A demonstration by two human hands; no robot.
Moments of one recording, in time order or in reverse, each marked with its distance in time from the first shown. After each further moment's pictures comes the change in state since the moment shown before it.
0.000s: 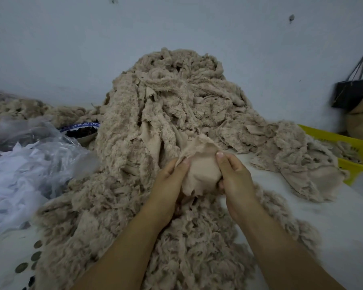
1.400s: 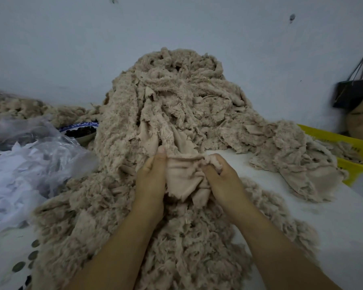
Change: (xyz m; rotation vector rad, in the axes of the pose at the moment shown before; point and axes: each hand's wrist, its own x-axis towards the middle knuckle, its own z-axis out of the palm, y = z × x) left_hand 0.007 0.003 -0.010 0.071 0.369 0.143; right_hand -0.005 0.004 0.000 -0.249 -0.280 -0.102
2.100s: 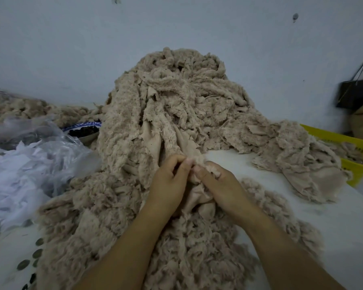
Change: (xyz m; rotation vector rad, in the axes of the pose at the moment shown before) left_hand -0.007 -0.004 0.003 0.493 -0.298 0.345; right_hand -0.009 -0.011 0.002 0.066 -0.168 0.032
